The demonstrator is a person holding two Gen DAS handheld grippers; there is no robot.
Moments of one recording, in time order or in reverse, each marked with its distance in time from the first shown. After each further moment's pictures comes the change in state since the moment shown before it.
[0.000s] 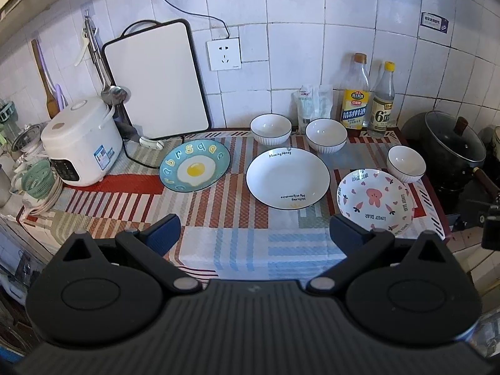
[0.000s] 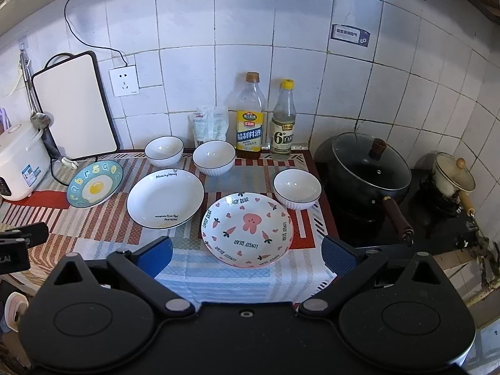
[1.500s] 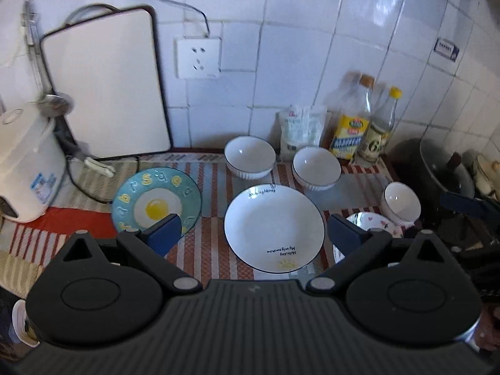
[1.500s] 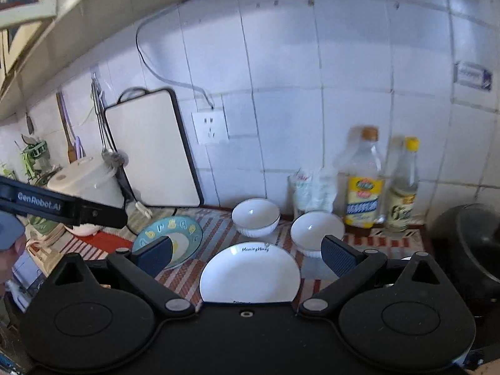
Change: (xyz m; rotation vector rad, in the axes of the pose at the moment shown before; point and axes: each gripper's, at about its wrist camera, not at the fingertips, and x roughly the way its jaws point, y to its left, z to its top) left arm 0.144 0.057 0.108 -0.019 0.061 -0.231; right arm 0.127 0.043 0.075 -0.080 -0.193 0.417
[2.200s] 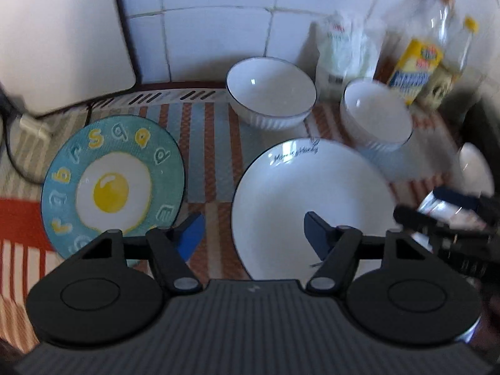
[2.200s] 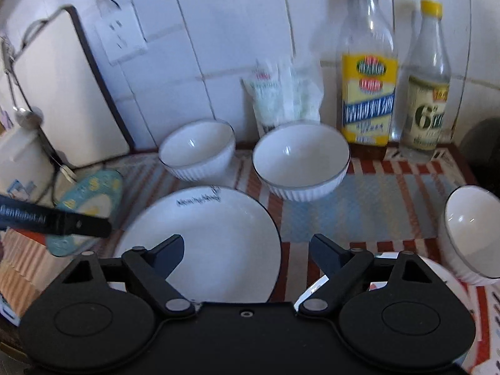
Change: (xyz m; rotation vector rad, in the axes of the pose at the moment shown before) left arm 0.219 0.035 -0.016 0.023 0.211 -0.004; right arm 0.201 -0.064 -0.069 0.153 0.213 -0.093
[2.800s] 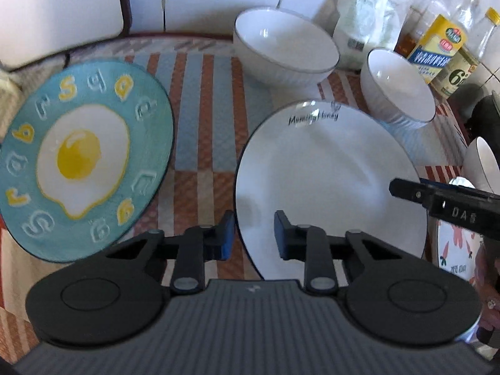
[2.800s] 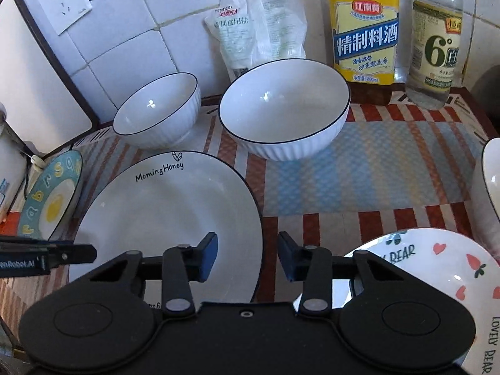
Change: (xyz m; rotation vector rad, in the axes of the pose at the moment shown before) left arm 0.053 0.022 -0.016 -0.103 0.091 -0.087; right arm 0.064 -0.026 -0.004 0.100 0.151 -0.008
